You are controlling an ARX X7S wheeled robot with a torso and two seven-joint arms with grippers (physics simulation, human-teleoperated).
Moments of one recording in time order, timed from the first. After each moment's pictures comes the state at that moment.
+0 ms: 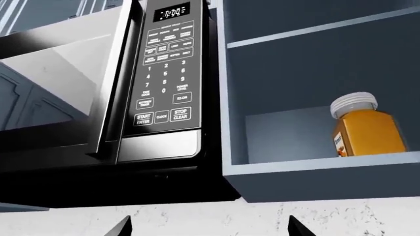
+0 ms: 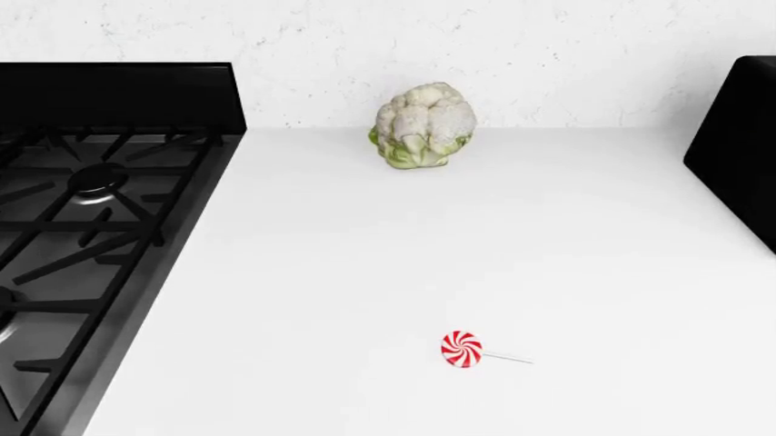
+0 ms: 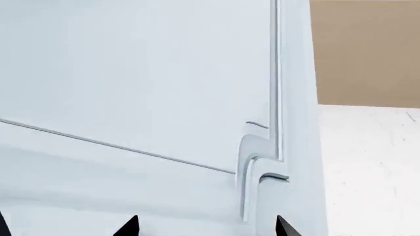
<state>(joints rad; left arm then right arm) -1.97 -1.57 1.53 1.05 -1.16 0.01 -1.25 1.92 0.47 -0.35 -0.19 1.22 1.03 0.70</state>
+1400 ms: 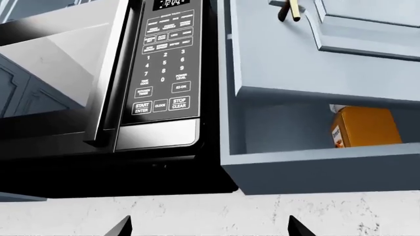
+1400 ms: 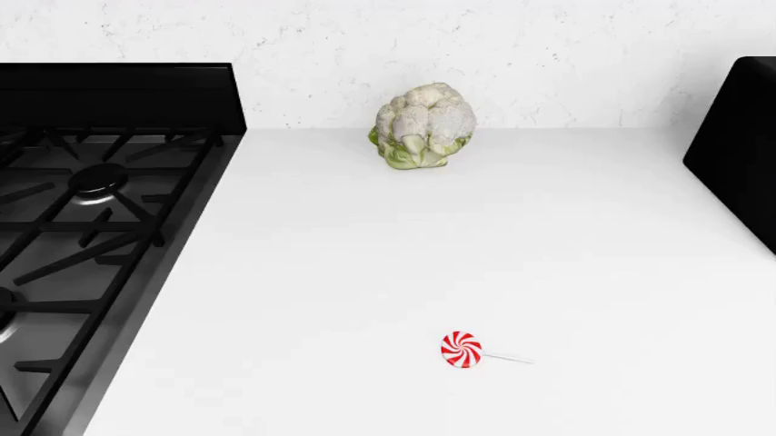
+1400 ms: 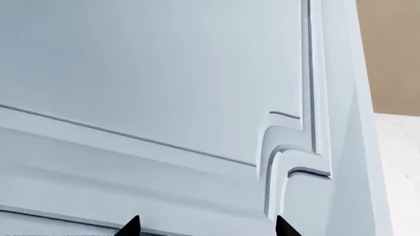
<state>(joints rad) -1.89 -1.57 1.55 1.05 -1.10 0.06 -1.27 1.81 0.34 -0.48 -0.08 0.85 0.82 0.49</state>
